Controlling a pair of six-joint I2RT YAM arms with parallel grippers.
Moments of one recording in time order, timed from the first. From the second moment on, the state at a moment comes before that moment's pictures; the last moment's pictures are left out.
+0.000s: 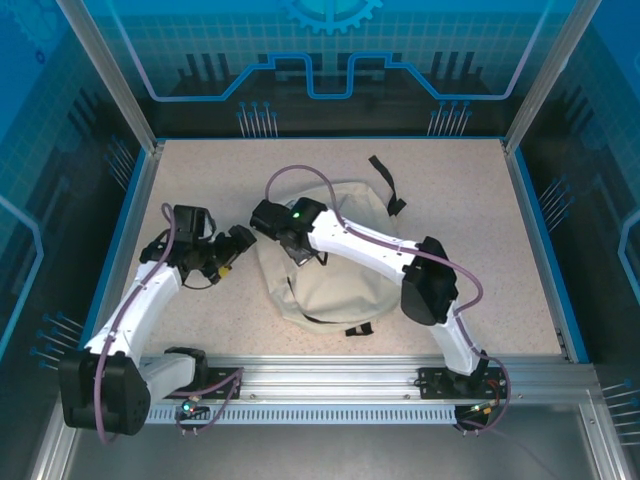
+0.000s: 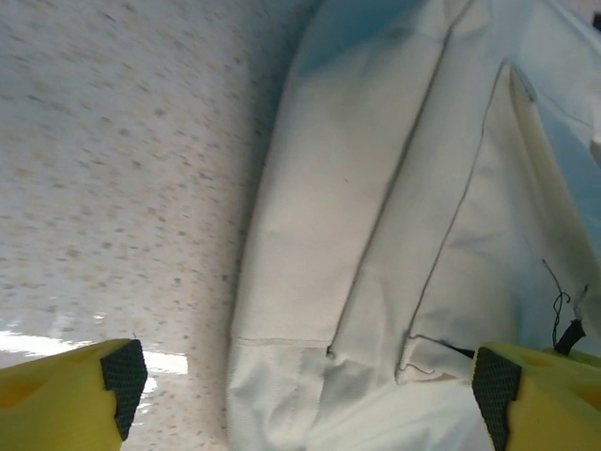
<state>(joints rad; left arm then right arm) -0.06 1.12 0.78 -0.65 0.39 -0.86 0.99 2.10 1.98 -1.25 0.49 0.40</state>
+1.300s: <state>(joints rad) -0.32 1.48 0.83 -0.33 0.56 -0.95 0.89 1.94 1.73 -1.06 0.34 0.44</state>
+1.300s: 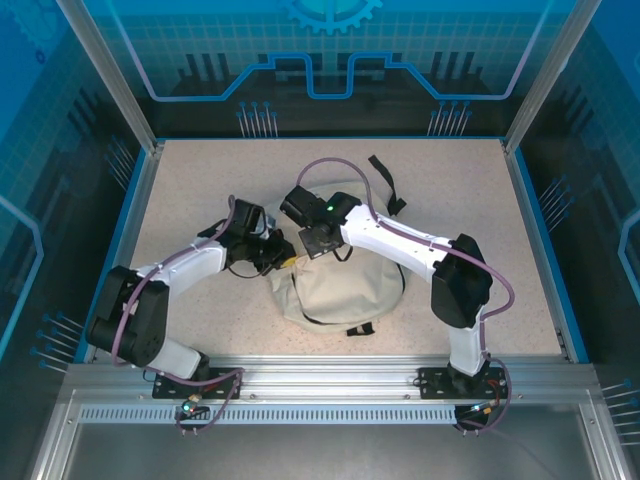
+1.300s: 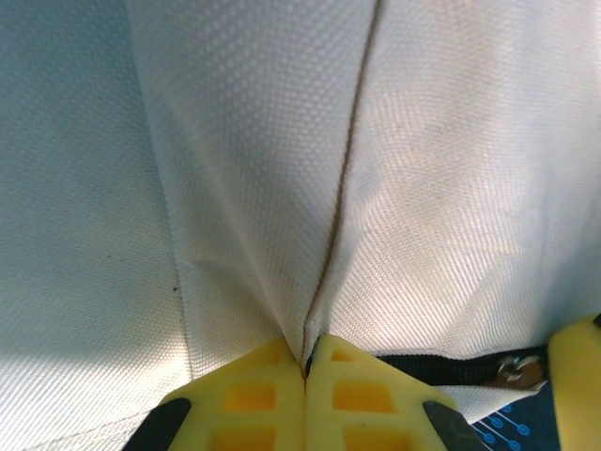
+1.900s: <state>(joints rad) -0.28 1.43 0.82 -0.37 0.50 -0.90 0.69 1.86 1.62 -1.14 0.46 0.58</state>
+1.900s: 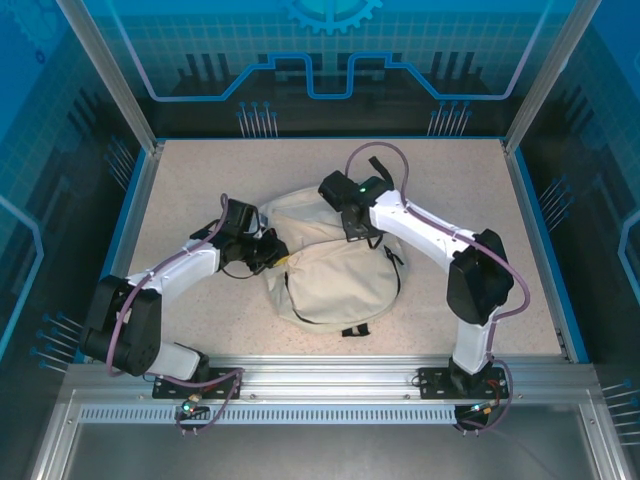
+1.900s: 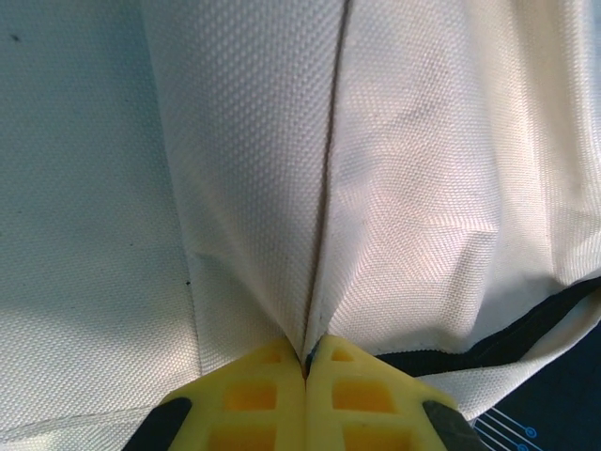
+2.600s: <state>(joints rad) -0.26 1.43 0.82 -0.40 0.47 -0.89 0.55 1.72 1.48 -0.93 0.06 0.43</state>
